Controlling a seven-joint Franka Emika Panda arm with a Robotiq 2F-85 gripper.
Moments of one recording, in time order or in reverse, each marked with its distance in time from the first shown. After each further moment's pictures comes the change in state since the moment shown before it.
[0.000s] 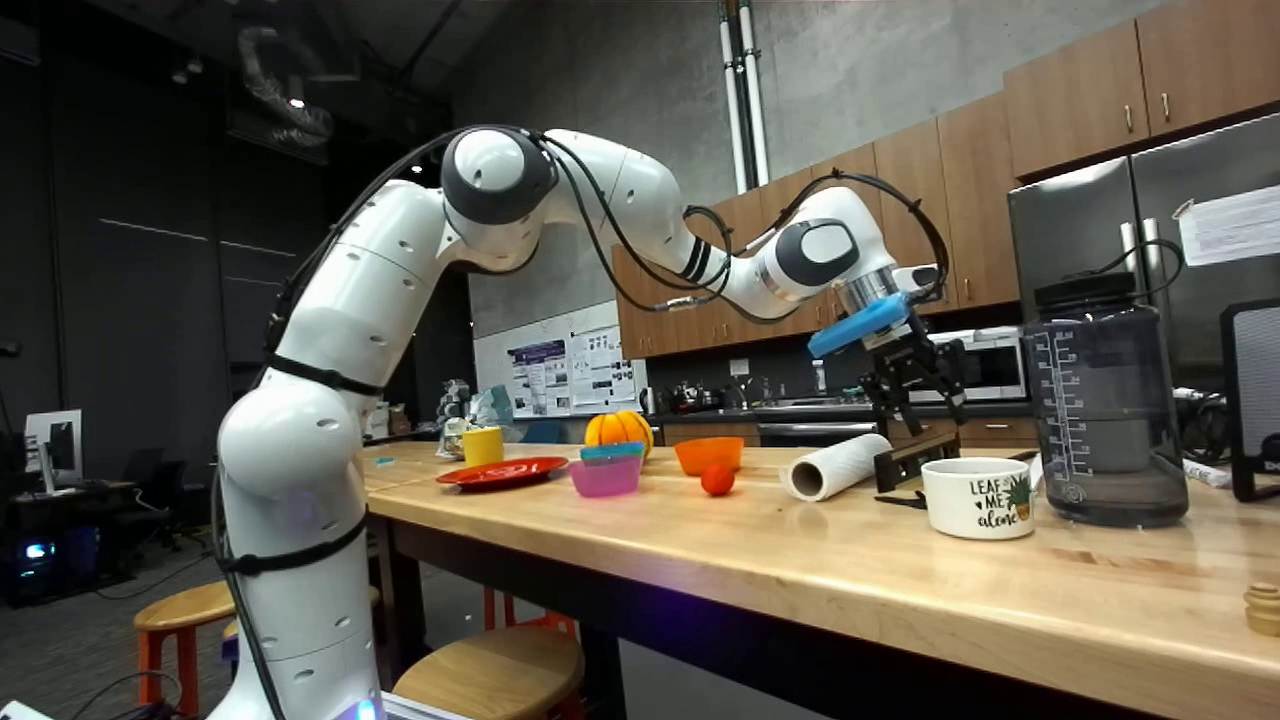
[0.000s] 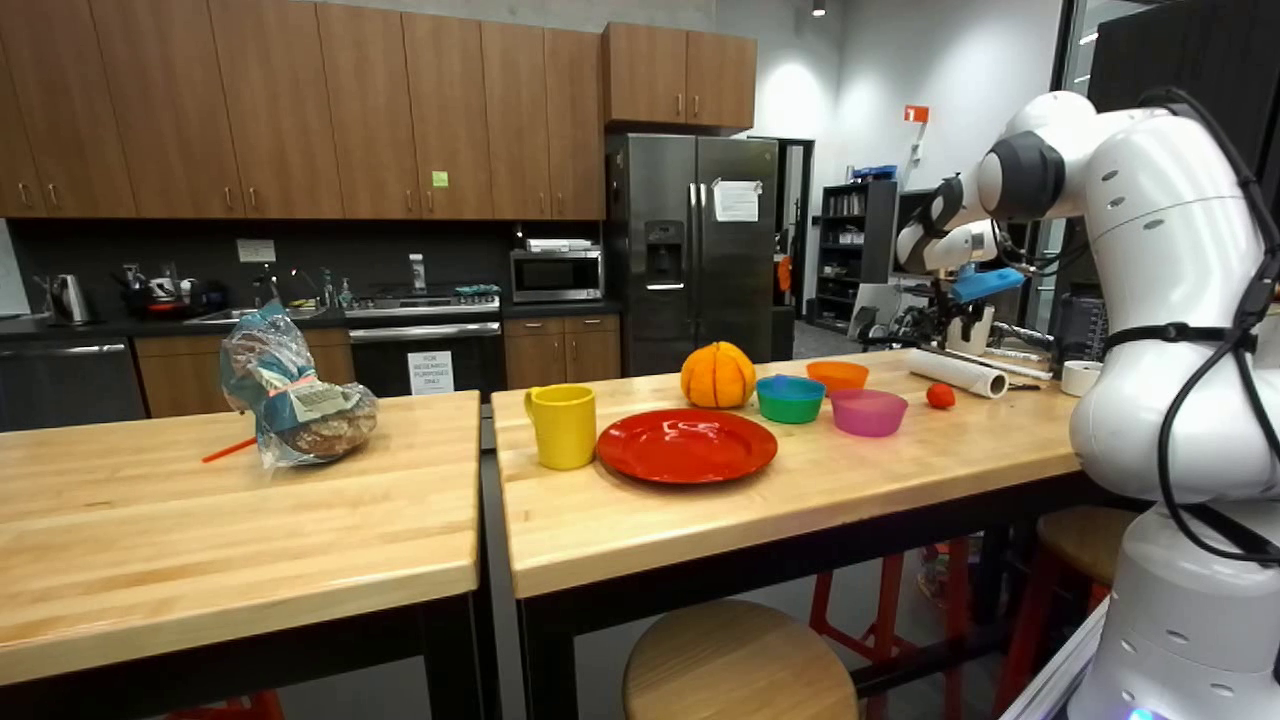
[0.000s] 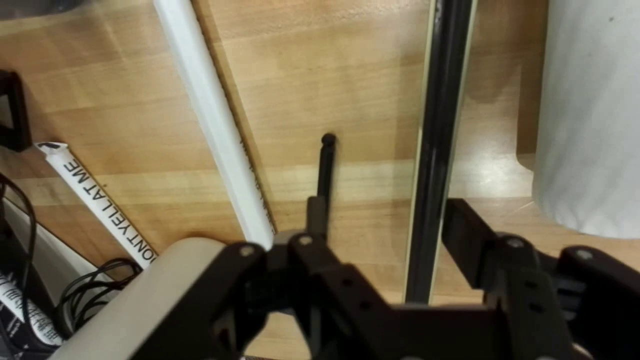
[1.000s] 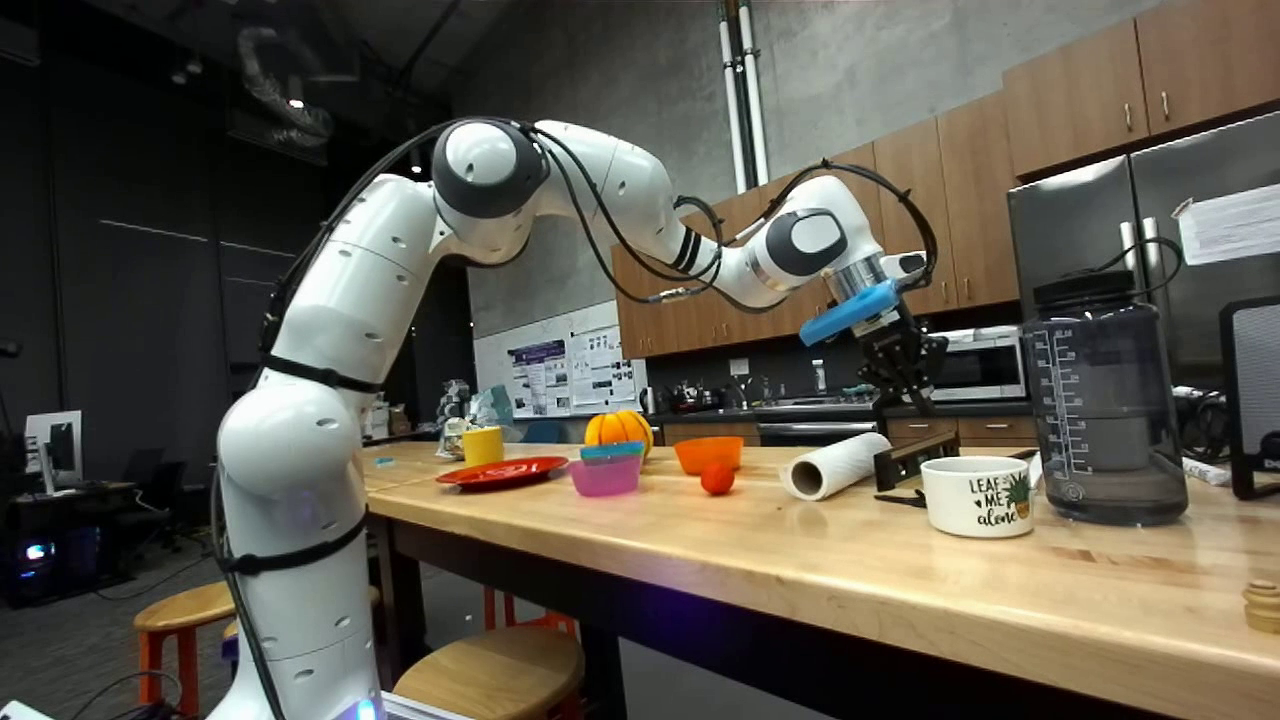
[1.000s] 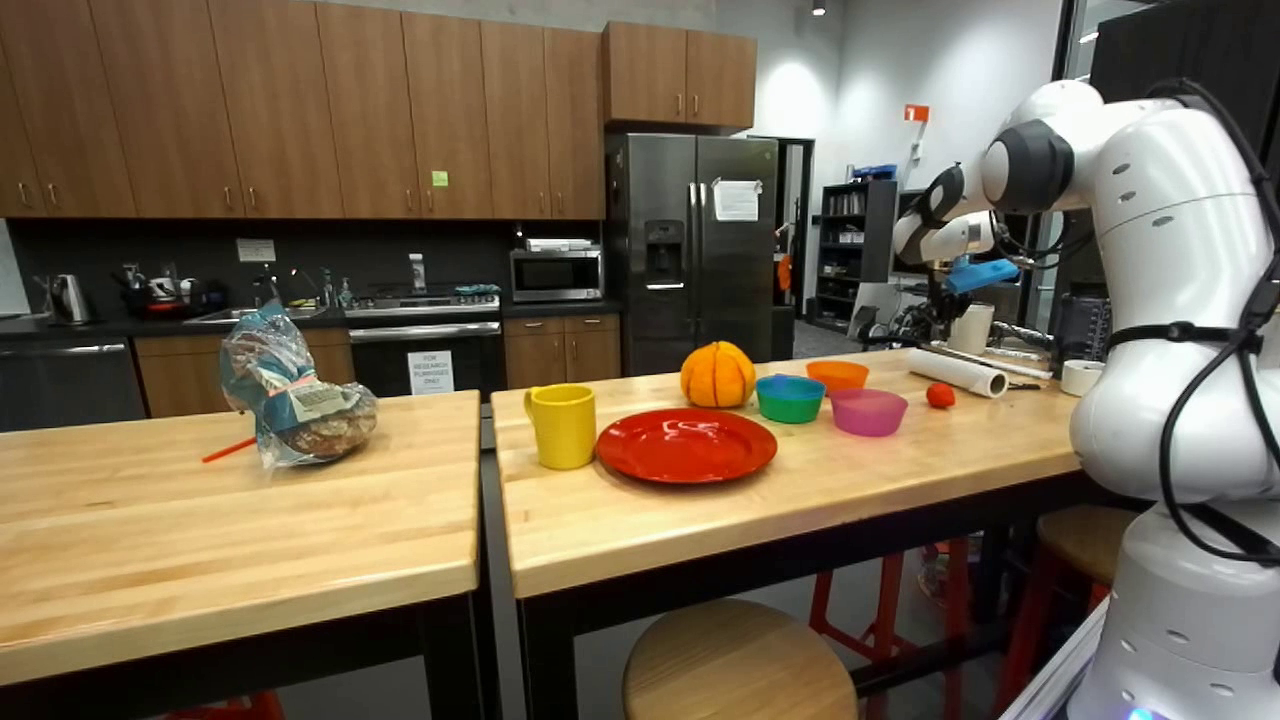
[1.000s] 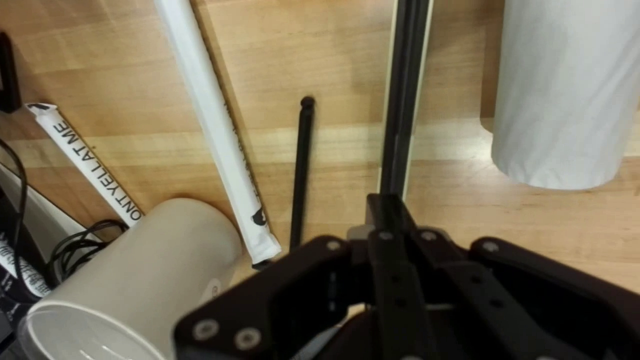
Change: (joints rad) arm 0.001 -0.039 0.030 -0.013 0.002 0.016 -0.012
